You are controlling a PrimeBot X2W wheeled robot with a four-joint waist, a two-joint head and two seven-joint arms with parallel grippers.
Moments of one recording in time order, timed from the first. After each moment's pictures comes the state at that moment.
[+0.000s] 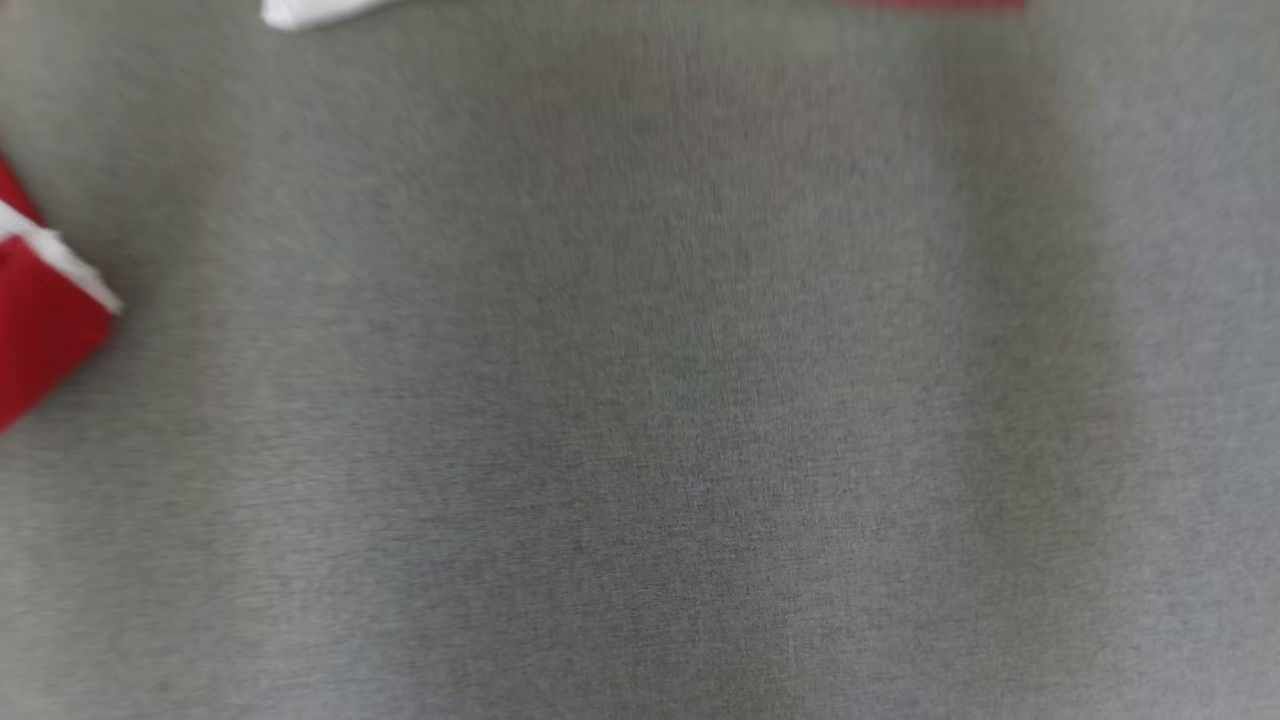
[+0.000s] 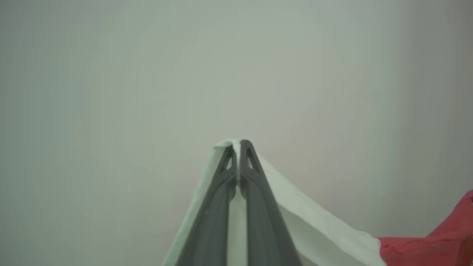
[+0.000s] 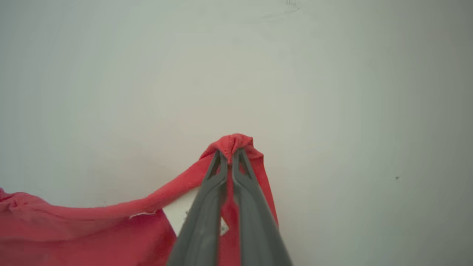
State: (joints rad) left arm -1.79 0.32 -0.43 0.74 -0.68 -0.13 0.01; right arm -1.45 -0.28 0.13 0.66 0.58 0.13 -0.06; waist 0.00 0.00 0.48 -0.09
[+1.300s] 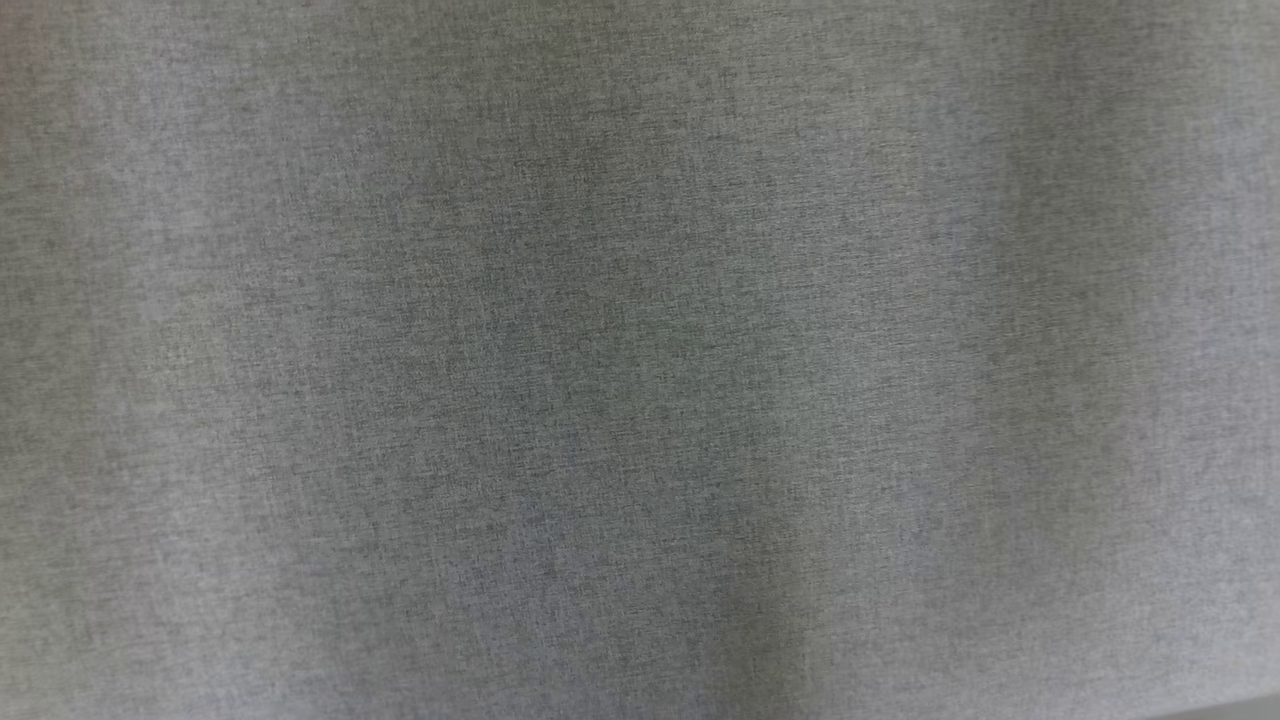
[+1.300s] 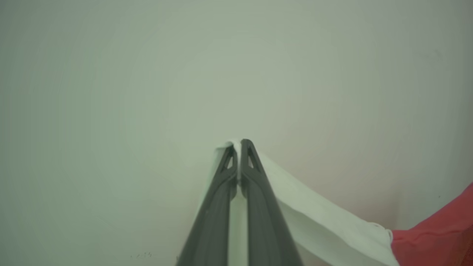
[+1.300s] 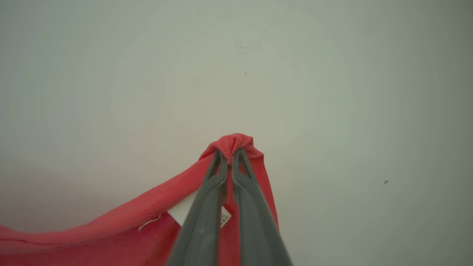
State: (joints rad) left arm -2.31 0.23 -0.62 1.12 -0.70 -0.13 -0.09; right arm -2.04 -0.25 0.07 1.17 0.42 0.13 -0.16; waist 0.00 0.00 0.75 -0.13
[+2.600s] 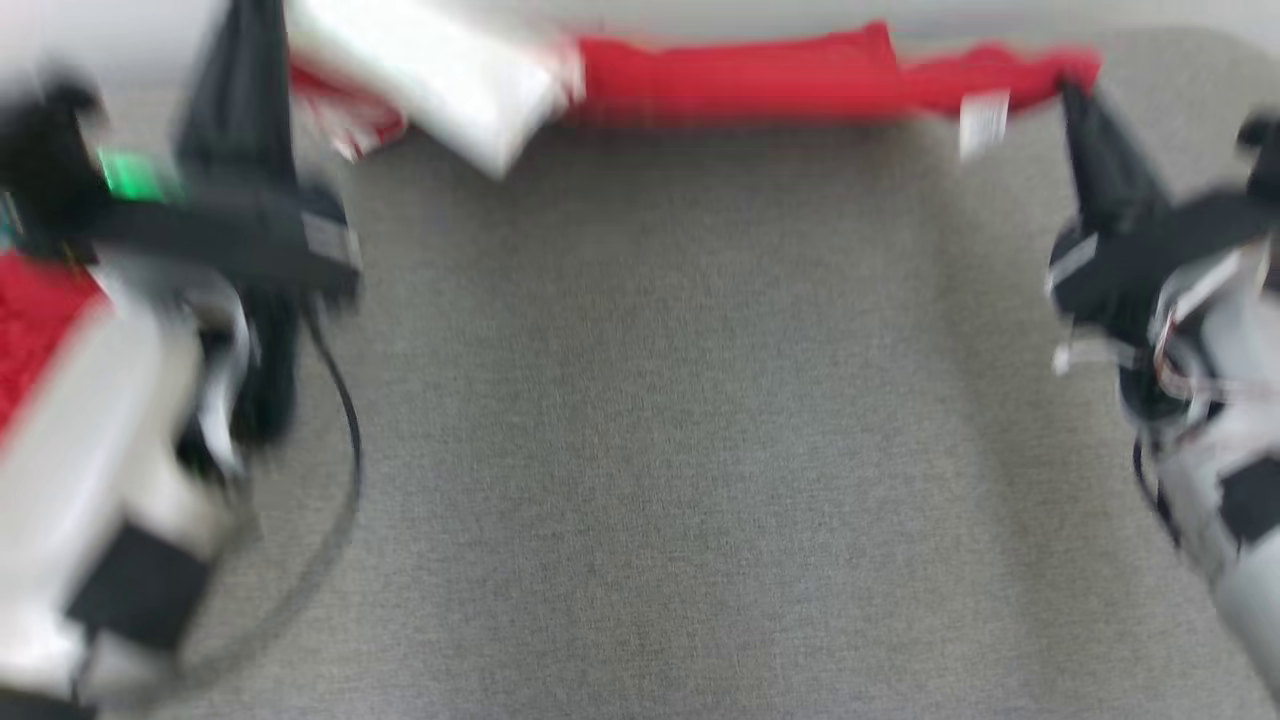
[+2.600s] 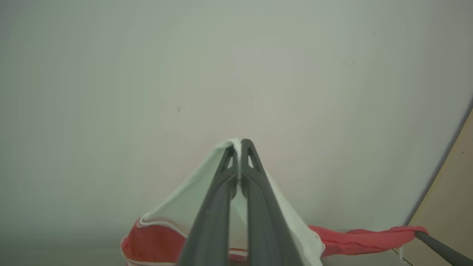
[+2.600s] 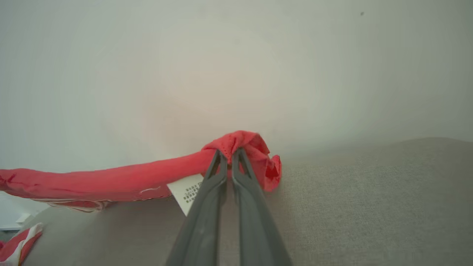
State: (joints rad) left arm -0.93 0.44 -0.53 0.25 -0.95 0.07 -0.26; right arm -0.88 -0.42 0.41 0.62 0.88 0.13 -0.12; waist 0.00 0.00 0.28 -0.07
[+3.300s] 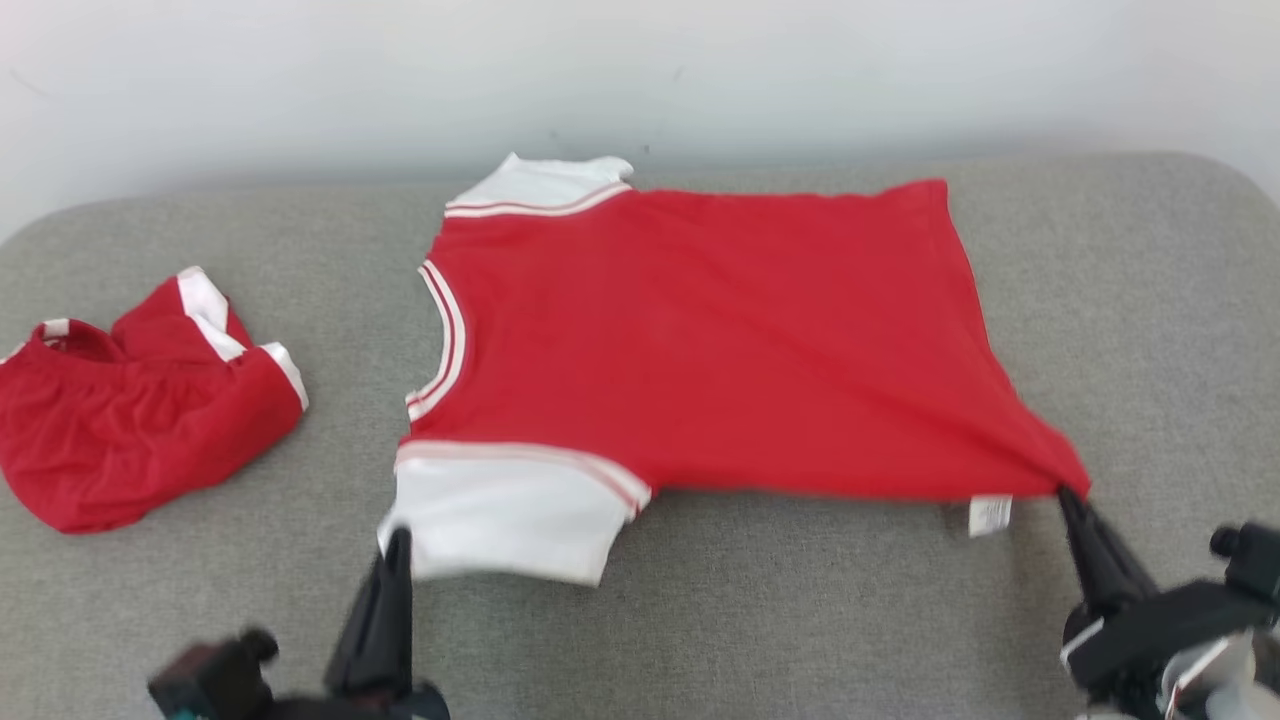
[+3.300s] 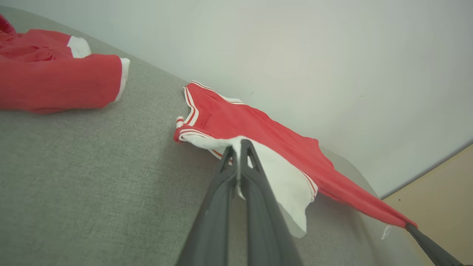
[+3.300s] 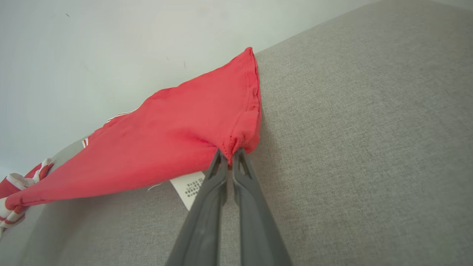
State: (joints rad) left arm -0.10 0.35 -0.44 -0.05 -0.92 0.15 -0.26; right arm -0.20 -0.41 0.22 0.37 0.87 0.13 -0.10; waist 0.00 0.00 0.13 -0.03
